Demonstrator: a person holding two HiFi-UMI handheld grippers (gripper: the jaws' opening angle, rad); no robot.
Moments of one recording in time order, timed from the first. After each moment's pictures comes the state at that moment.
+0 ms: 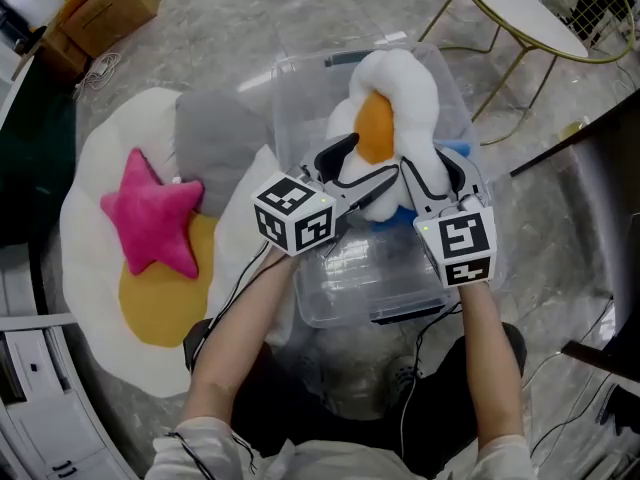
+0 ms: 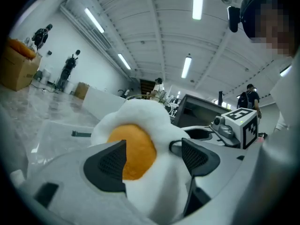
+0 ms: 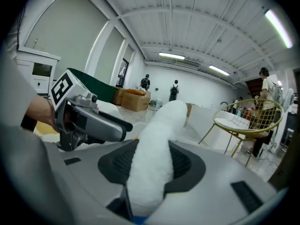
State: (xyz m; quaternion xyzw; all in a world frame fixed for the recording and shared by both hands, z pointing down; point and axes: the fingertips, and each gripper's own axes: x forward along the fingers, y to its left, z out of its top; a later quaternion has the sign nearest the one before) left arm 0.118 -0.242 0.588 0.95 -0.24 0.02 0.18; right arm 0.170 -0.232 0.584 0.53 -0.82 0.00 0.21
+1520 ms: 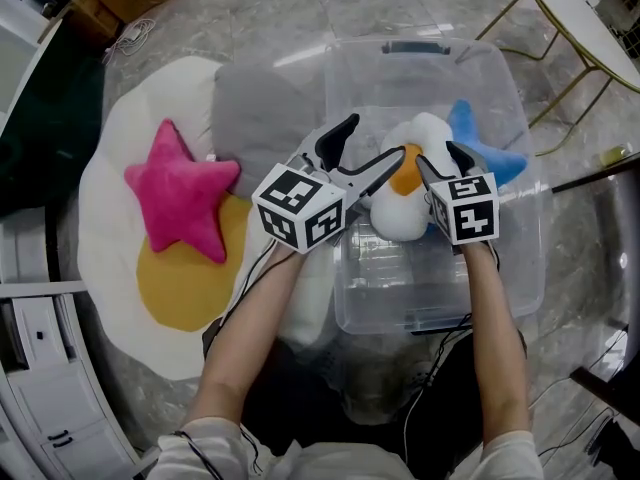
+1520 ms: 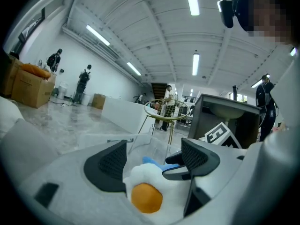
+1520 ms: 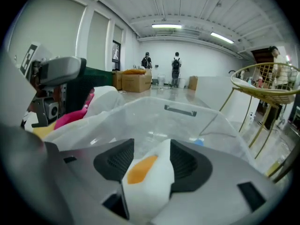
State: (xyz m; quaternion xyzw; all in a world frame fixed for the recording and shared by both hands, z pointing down) left arm 0.031 -0.282 0.598 0.93 -0.34 0.03 0.14; right arm 0.128 -0.295 0.703 0.50 -0.81 0.14 0.28
